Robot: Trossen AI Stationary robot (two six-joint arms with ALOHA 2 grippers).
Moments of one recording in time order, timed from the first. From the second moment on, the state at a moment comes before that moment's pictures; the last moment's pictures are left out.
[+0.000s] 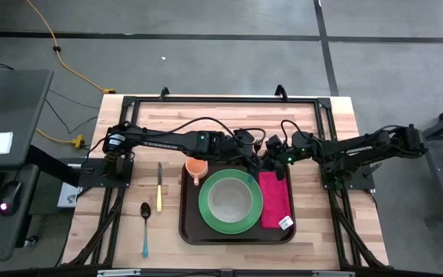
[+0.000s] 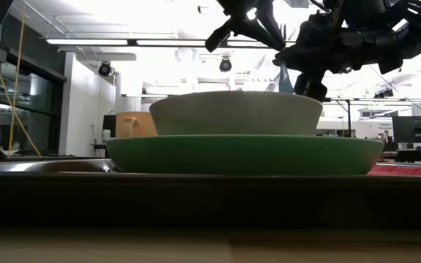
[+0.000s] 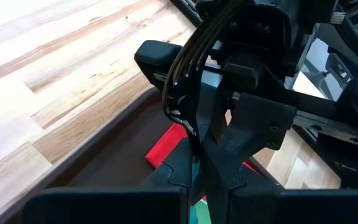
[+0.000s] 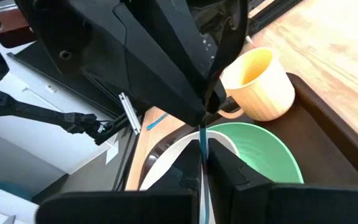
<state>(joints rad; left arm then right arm) -0.07 1.95 1.83 -0.58 -0.26 -0.81 -0.14 1.18 0.37 0.63 -0.33 0.66</state>
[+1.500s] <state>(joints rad) -0.07 1.90 1.83 -0.77 -0.14 -0.68 -0.19 0.92 0.37 0.33 -0.54 0.76</state>
